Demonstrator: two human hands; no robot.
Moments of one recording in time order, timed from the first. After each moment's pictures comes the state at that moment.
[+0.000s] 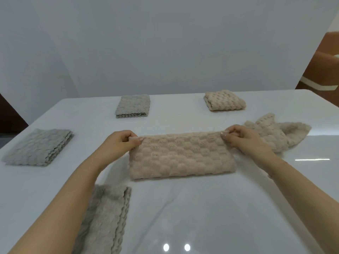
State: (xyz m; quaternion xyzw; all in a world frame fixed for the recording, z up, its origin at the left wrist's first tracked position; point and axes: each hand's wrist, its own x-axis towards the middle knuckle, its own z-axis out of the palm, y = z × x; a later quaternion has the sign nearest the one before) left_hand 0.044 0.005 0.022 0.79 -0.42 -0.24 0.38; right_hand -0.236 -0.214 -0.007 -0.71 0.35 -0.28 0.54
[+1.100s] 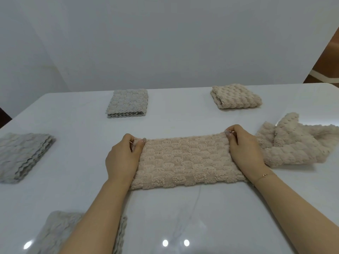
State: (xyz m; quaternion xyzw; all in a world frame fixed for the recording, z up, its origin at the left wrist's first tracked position) left_hand 0.060 -0.057 -0.058 0.88 -0.33 0.04 0.33; right_hand -0.172 -0.240 -0.058 -0.81 0.43 -0.33 0.21
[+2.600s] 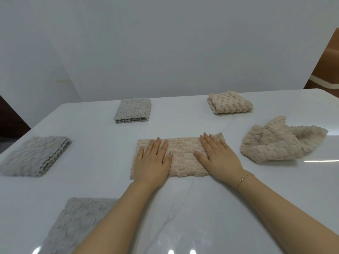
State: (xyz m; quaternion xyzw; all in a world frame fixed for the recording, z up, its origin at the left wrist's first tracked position) left_hand -0.005 -0.064 -0.060 0.86 -0.49 -0.03 0.10; right_hand -0.172 -0.199 -0.061 -0.93 0.34 -0.07 0.10
